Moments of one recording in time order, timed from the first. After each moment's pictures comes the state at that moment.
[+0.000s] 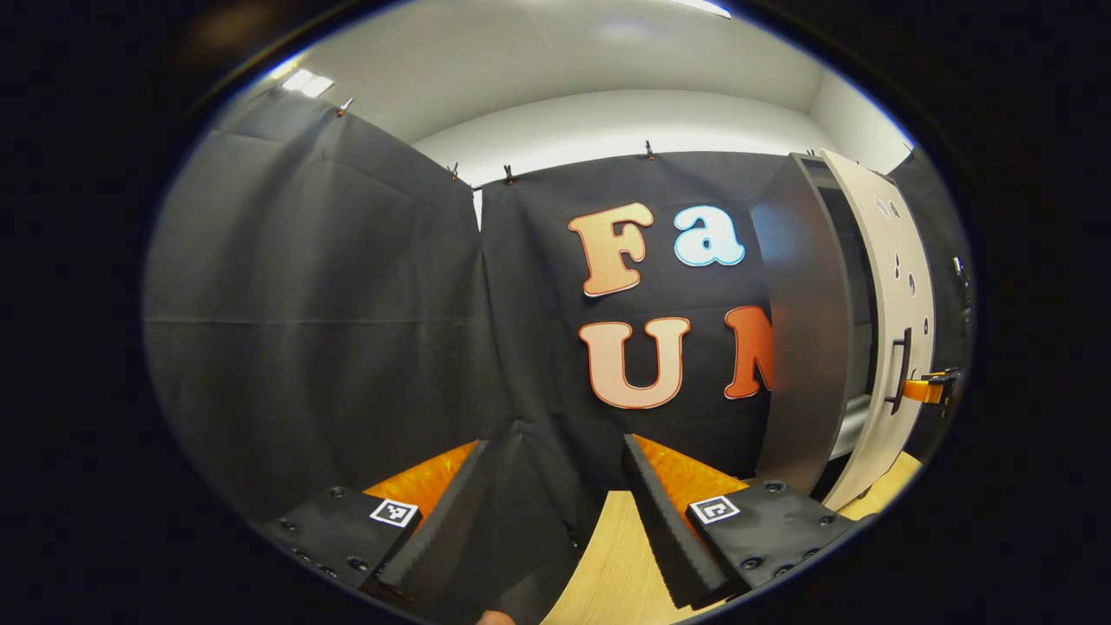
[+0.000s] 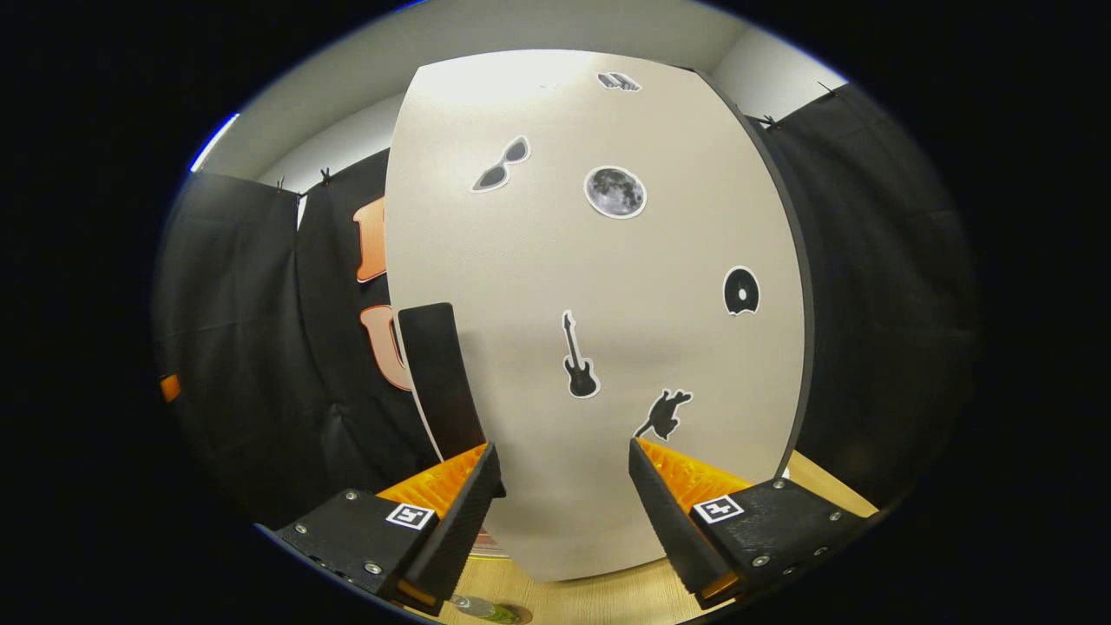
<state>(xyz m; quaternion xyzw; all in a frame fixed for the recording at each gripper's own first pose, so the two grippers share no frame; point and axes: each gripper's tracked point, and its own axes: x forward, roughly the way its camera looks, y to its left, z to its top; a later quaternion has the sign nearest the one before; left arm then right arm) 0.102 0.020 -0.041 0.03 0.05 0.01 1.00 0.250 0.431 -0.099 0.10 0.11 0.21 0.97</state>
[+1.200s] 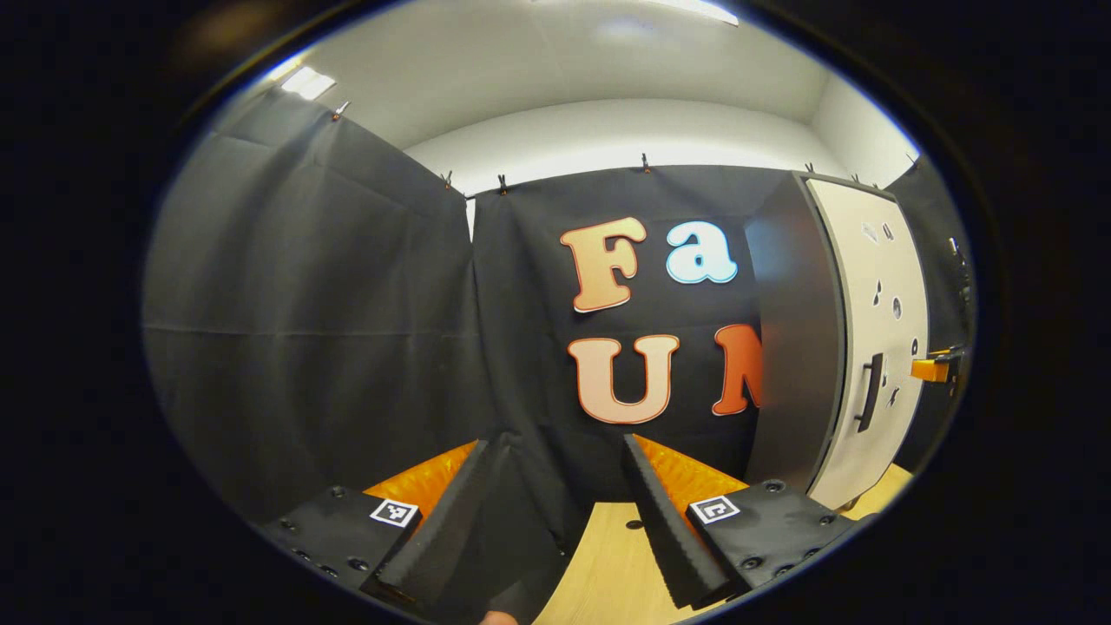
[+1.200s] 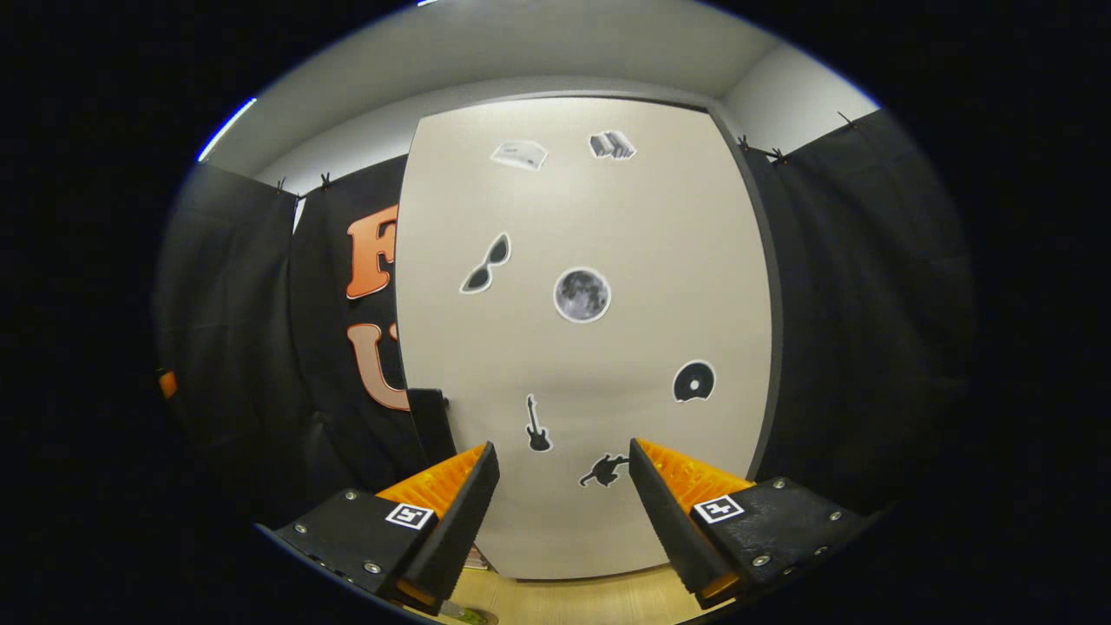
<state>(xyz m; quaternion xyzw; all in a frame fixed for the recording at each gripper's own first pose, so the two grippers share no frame) 0.111 0.001 -0.009 0.01 0.03 -0.02 1.00 0.237 0.364 -0.008 0.07 0.07 0.20 0.98</state>
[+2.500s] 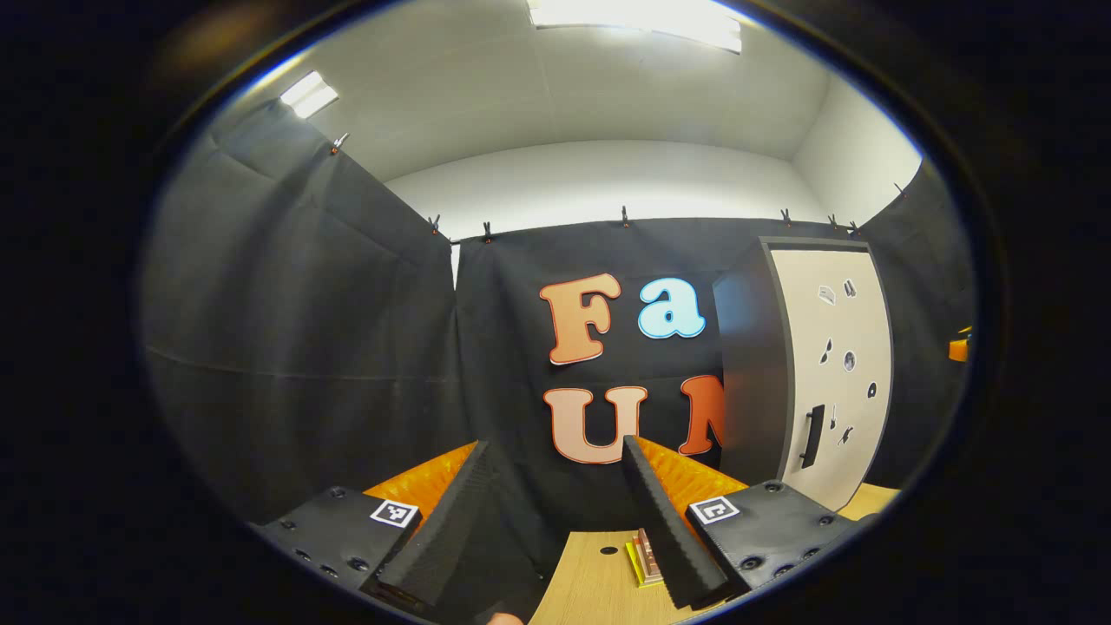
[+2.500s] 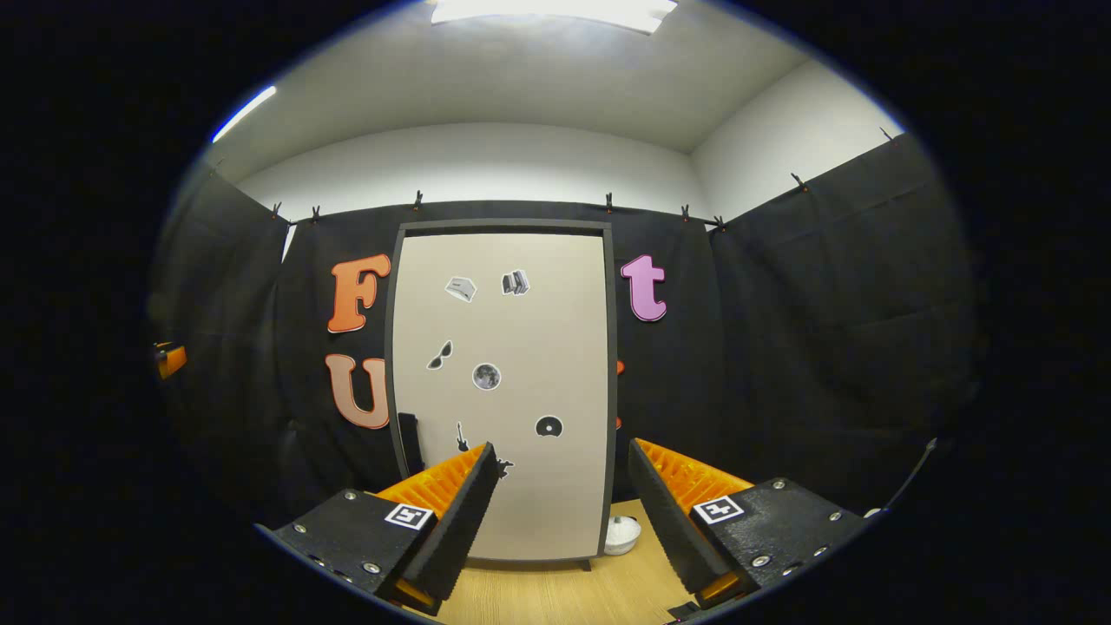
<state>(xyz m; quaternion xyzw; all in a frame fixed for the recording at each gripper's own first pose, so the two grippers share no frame) 0.068 -0.003 0.065 -0.01 -0.04 -0.05 1.00 0.106 0.206 0.075 0.04 0.00 0.12 0.99</state>
